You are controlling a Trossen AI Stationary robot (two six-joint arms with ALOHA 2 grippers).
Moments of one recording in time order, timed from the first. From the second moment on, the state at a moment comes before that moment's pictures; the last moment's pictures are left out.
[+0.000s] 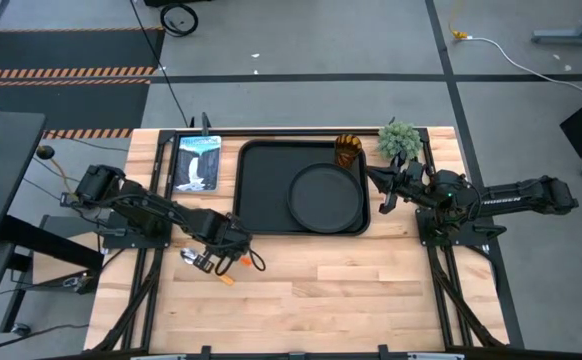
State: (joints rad) left arm -0.27 1.55 0.85 -0.80 -0.05 0.28; right arm -0.06 0.57 0.18 0.66 0.32 0.08
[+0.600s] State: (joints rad) left arm -0.27 1.55 0.85 -0.86 -0.09 0.30; right arm -0.06 0.57 0.18 0.66 0.32 0.08
